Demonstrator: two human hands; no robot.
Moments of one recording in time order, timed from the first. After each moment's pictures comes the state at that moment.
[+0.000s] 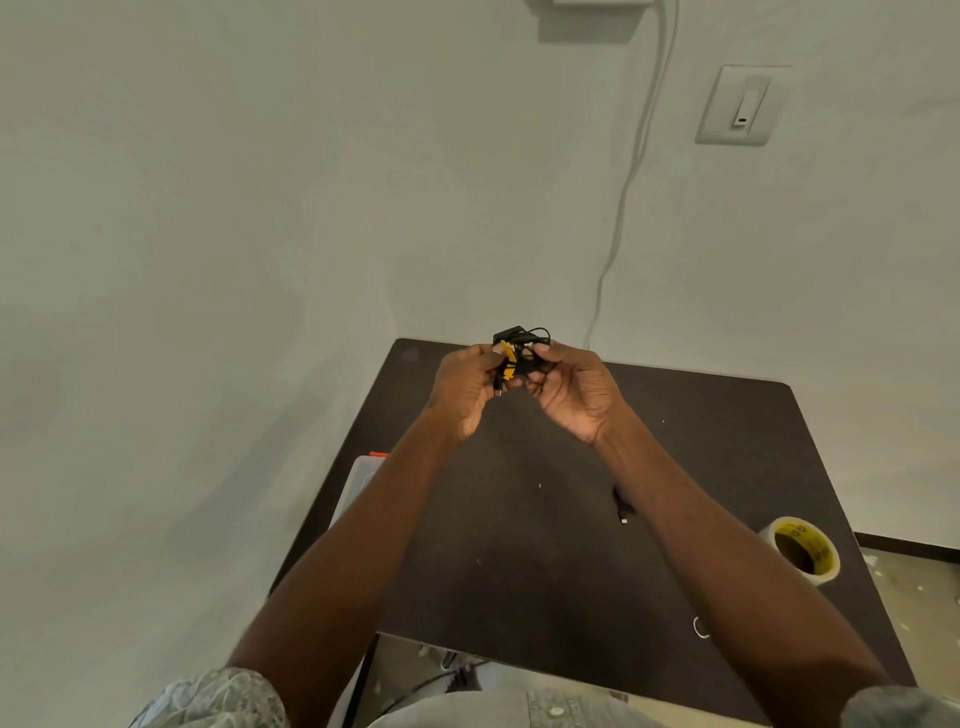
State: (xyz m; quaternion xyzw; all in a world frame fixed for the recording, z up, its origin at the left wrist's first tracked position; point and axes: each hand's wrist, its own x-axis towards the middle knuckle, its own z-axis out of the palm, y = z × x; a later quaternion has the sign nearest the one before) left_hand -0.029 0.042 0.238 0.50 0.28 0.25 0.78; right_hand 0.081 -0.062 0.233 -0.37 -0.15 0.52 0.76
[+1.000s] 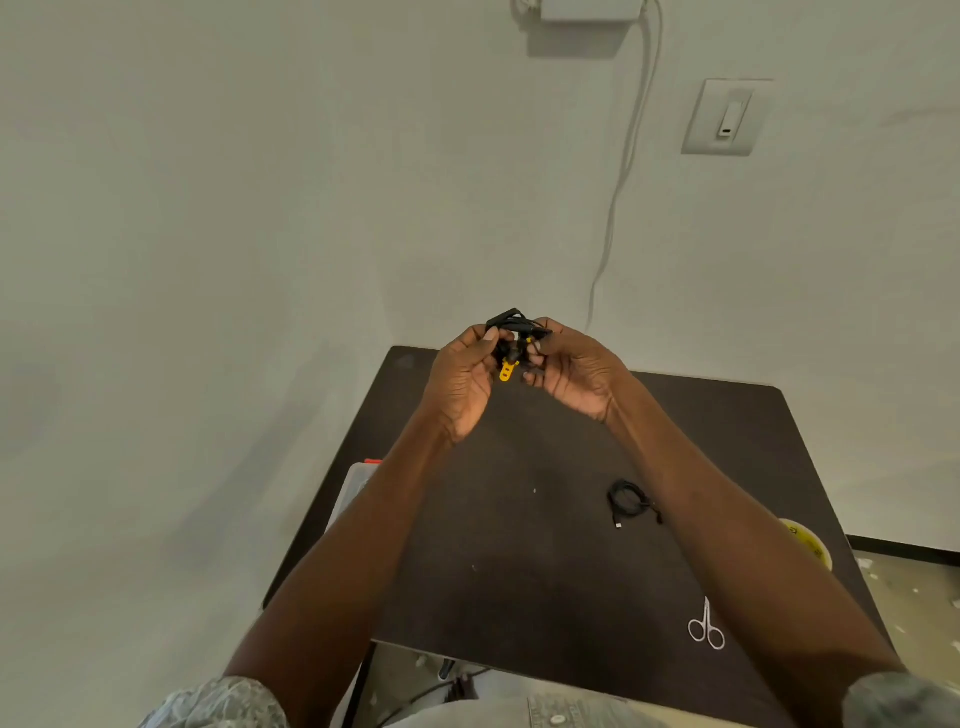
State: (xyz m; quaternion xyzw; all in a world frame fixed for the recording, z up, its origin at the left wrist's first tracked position) left_hand -0.035 0.036 0.255 0.45 0.12 0.29 0.84; right_hand 0.103 -0.061 0.259 -0.40 -0.26 0.53 0.70
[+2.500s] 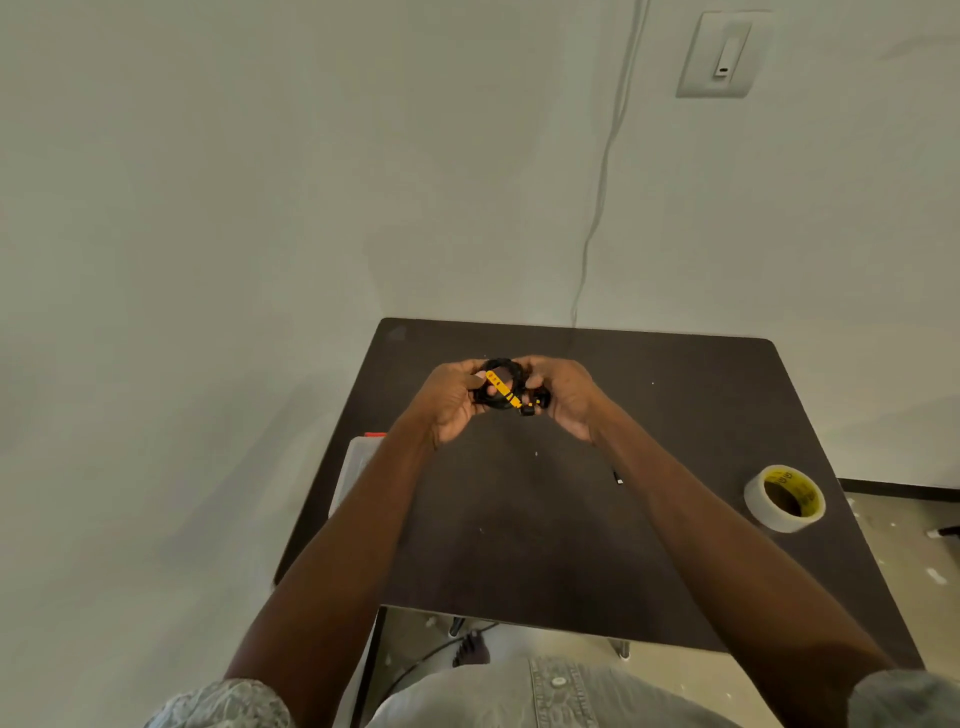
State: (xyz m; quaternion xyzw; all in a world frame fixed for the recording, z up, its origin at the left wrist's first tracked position) left_hand -0.054 0.048 0.192 0.51 0.30 0.10 0.80; right_hand 0.056 -0.077 0.200 -0.62 -0.19 0.45 0.61
